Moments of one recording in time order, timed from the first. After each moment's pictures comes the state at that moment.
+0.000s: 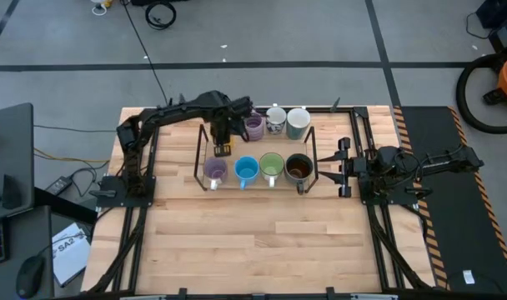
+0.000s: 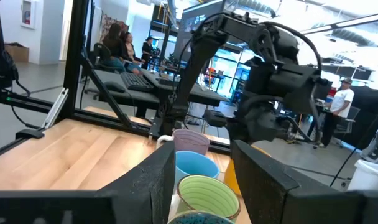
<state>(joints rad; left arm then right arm) 0.43 1.92 1.73 -1.32 -0.05 0.31 0.11 0.37 0.22 0.26 0.13 -0.29</state>
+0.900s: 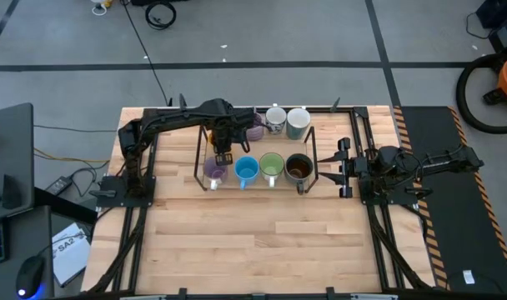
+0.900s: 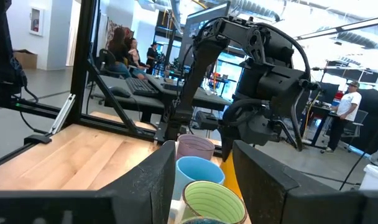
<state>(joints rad) 0.34 1.92 1.73 -1.38 -0.04 0.19 0.11 0.37 0.22 0.28 0.10 -0.28</state>
